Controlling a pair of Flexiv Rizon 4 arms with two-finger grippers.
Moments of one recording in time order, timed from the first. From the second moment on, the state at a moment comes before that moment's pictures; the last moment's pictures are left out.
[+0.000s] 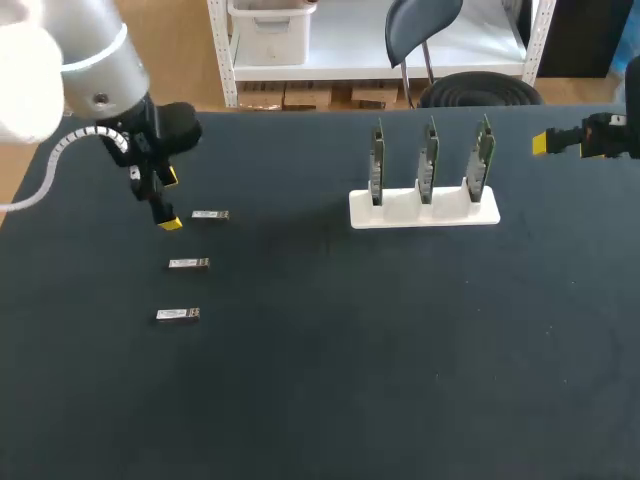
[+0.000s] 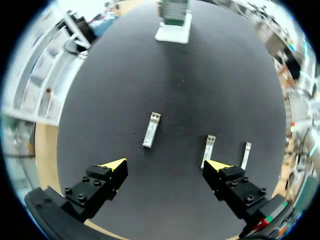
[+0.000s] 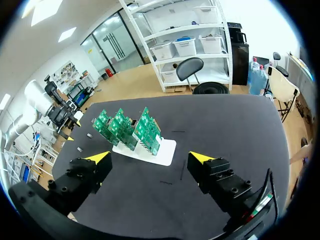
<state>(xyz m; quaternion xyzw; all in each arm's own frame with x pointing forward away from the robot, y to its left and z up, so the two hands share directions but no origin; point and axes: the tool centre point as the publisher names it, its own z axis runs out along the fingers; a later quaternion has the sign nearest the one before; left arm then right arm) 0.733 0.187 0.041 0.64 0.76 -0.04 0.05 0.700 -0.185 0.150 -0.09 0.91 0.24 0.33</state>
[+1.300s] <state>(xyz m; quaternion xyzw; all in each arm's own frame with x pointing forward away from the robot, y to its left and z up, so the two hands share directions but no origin) 0.764 0.165 -0.014 0.67 0.74 0.00 0.01 0.700 -0.185 0.150 -0.09 0.91 0.24 0.33</state>
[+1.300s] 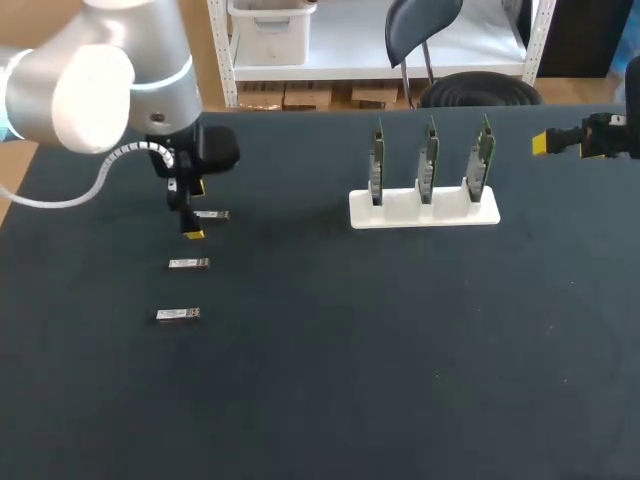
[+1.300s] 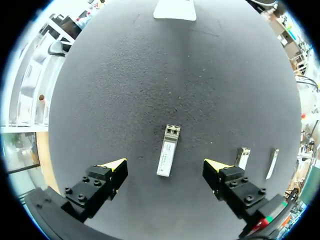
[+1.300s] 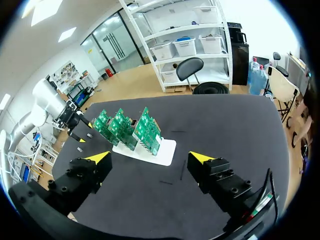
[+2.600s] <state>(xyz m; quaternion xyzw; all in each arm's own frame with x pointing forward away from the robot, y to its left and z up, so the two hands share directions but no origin) 0.822 0.168 0.044 0.48 0.87 0.00 0.12 0.700 -0.185 0.150 -0.09 0.91 0.24 0.33</state>
